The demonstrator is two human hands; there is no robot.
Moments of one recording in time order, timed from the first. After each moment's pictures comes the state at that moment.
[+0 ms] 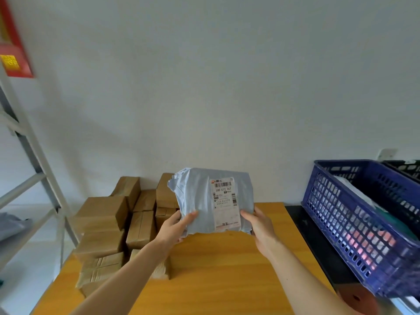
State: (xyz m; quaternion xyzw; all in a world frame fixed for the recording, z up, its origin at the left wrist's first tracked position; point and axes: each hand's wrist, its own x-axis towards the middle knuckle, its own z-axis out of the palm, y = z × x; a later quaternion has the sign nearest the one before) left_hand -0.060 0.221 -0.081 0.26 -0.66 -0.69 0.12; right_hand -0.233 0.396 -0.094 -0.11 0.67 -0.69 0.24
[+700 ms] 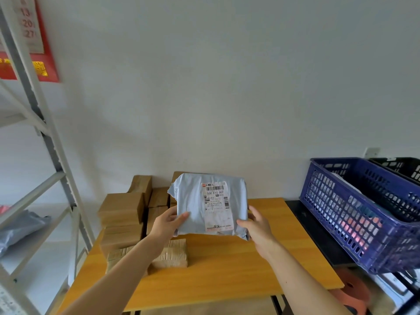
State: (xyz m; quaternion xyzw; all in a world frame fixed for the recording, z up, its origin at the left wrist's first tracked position) left_hand 0.028 0.178 -0.081 0.28 -0.67 -0.66 0.18; right_hand -0.128 0.382 -0.090 -0.13 0.71 -0.66 0.22
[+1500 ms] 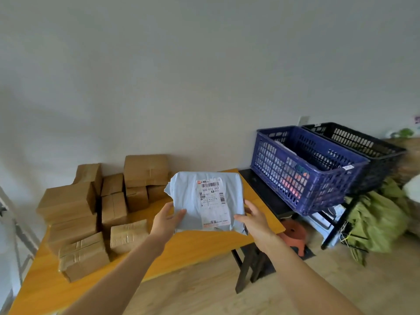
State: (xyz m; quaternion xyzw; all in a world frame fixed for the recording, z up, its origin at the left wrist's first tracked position) left_hand 0.010 0.280 -0.116 0.24 -0.70 -0.66 0.11; right_hand -0.093 0.506 -0.111 -0.03 0.76 -0.63 0.16
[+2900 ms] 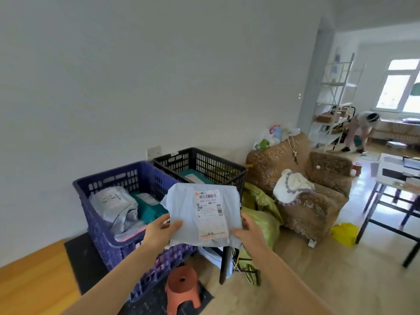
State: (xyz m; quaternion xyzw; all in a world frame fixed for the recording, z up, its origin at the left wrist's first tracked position) left_hand -0.421 0.824 -0.057 0.06 -0.76 -0.65 0.01; right_hand -0.418 1.069 -0.071 0.09 0.74 -0.66 -0.04
